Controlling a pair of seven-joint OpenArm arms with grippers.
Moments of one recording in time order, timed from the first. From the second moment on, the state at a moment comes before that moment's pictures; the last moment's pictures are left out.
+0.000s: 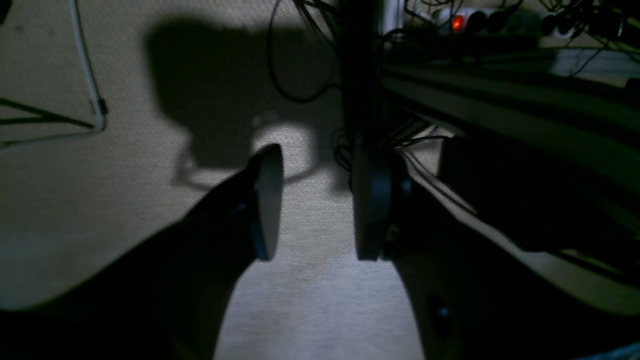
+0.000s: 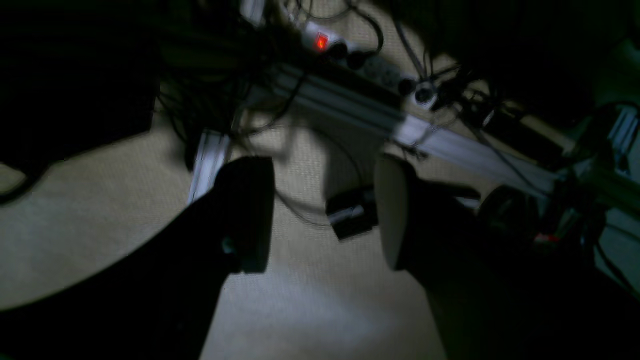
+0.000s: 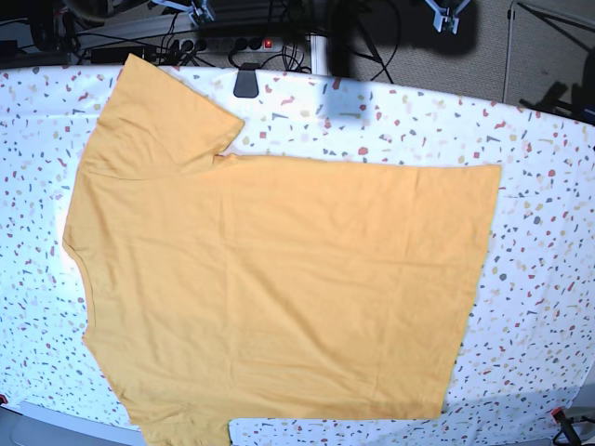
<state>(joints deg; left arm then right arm) 22.0 -9.3 4.8 37.9 -8.8 -11.3 -1.9 -25.2 15.3 -13.5 42.4 -3.9 8.1 6.2</state>
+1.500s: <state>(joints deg) 51.3 -12.9 4.7 99.5 -8.8 -11.4 14.8 -55.1 29.9 -1.6 107.6 -6.7 7.7 -10.9</state>
